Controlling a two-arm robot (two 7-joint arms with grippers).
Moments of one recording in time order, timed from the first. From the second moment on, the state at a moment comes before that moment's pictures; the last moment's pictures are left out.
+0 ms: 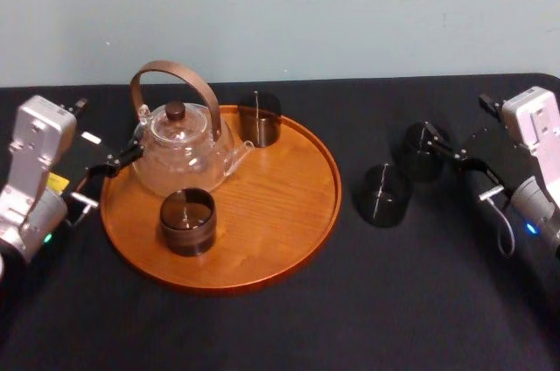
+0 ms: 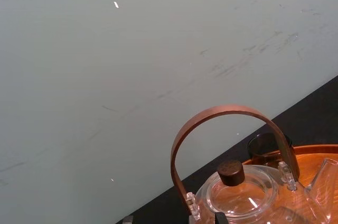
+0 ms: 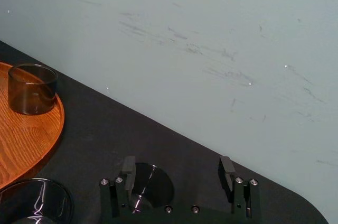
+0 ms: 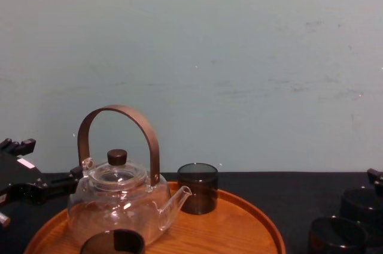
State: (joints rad) left arm -0.20 0.60 0.45 -1.41 -0.25 -0.12 0.03; right arm 0.20 0.60 -0.45 -1.41 0.25 -0.12 -0.03
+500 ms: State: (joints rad) left arm -0.20 0.60 0.45 -1.41 -0.25 -0.12 0.03; right arm 0.20 0.60 -0.45 -1.41 0.25 -0.12 -0.03
